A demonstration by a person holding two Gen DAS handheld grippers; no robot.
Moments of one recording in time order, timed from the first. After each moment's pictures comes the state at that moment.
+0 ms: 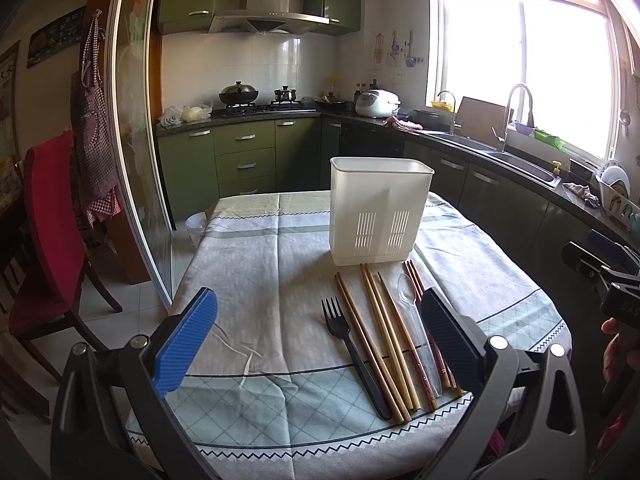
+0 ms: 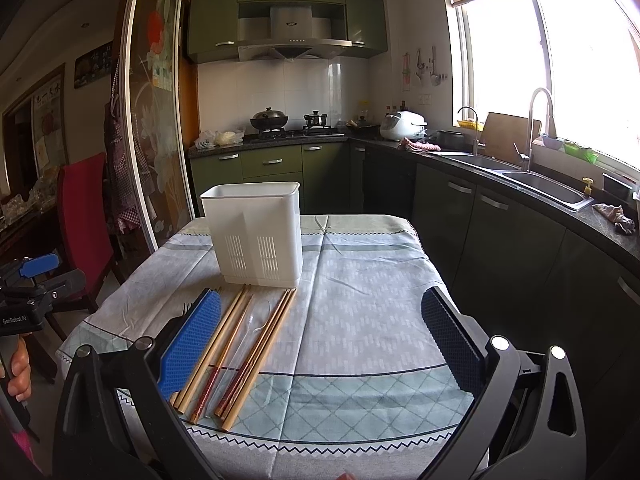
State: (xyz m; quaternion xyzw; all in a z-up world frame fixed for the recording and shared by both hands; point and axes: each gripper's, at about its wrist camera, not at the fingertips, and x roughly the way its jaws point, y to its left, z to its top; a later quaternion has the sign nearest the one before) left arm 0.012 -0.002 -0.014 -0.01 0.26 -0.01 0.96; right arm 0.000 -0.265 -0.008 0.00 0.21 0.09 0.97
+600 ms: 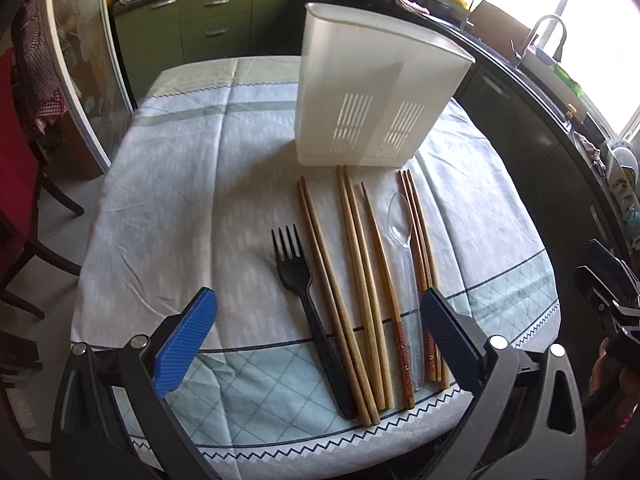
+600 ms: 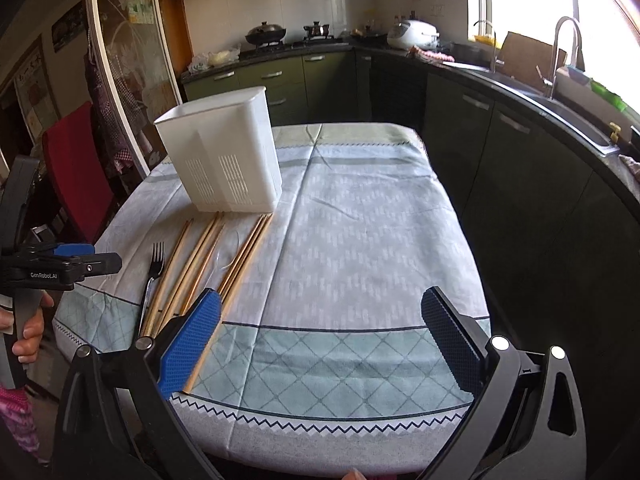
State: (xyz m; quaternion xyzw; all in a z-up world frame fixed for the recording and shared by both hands) left arm 0.139 -0.023 -0.070 -0.05 0.52 -0.06 0.85; right arm 0.086 -0.298 -0.046 0.01 0.40 0.12 0.91
